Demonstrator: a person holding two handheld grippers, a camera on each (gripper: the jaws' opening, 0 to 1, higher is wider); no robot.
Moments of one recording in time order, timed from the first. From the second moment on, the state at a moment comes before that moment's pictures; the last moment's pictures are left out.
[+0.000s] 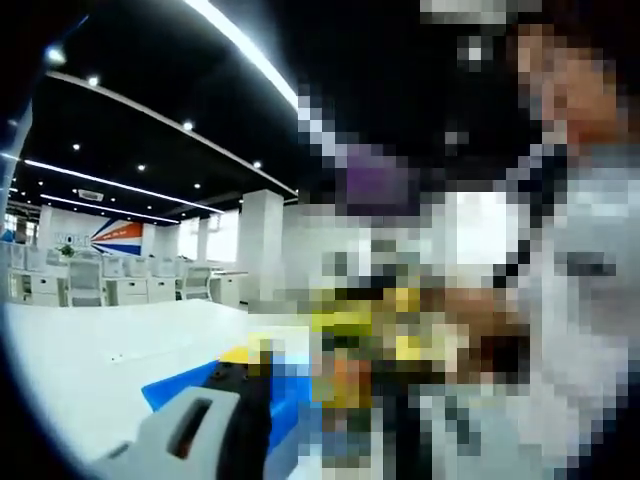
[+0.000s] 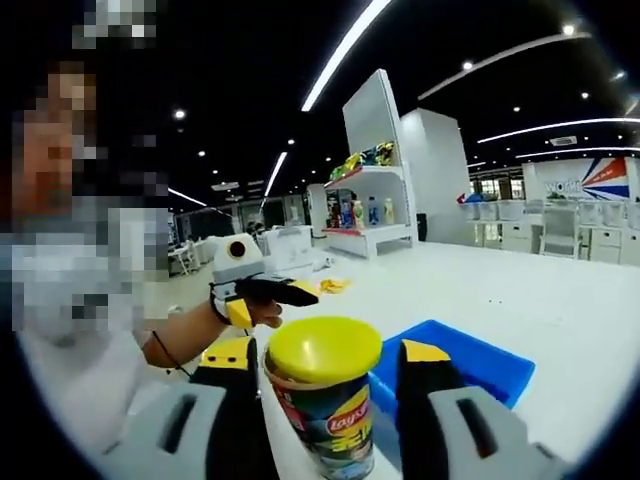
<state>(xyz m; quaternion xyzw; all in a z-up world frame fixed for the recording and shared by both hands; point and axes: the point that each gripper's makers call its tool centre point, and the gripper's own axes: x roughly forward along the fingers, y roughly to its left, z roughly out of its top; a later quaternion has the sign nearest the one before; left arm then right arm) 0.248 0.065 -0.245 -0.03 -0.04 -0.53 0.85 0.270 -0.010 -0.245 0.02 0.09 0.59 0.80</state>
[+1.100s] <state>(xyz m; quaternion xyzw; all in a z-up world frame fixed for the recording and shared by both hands) 0.252 0.071 -0.255 -0.03 -0.03 -0.52 0.85 0.260 -0.009 -0.247 -0.04 0.06 0.59 0.80</state>
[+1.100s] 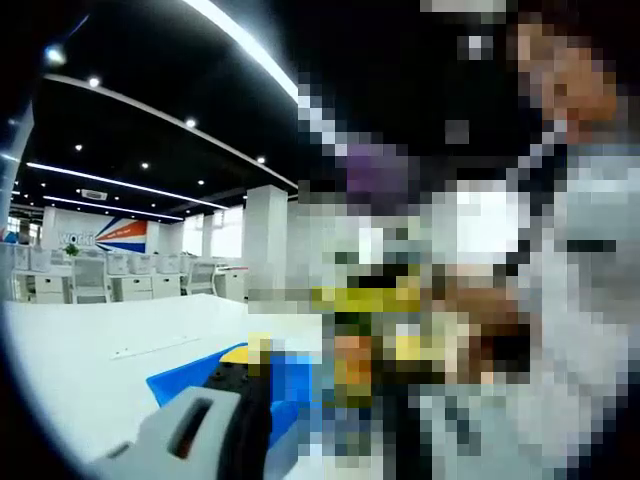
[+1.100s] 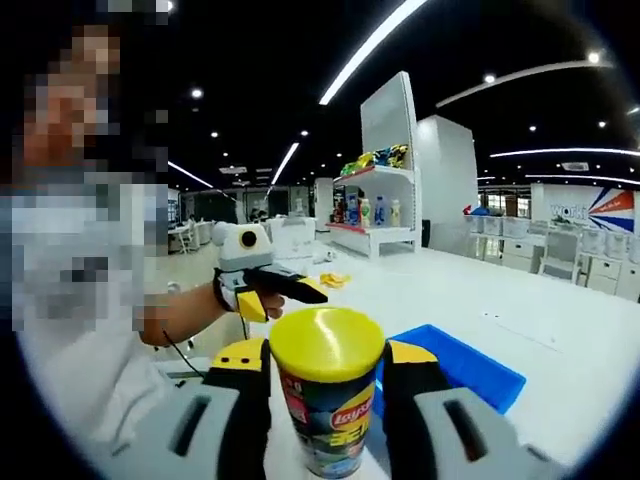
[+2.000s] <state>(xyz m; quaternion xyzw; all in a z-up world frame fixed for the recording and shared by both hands) 0.263 0.047 -0.193 -0.02 -0.05 -0.55 0.84 0.261 -0.043 -0.222 -0.02 0.02 0.58 0.82</state>
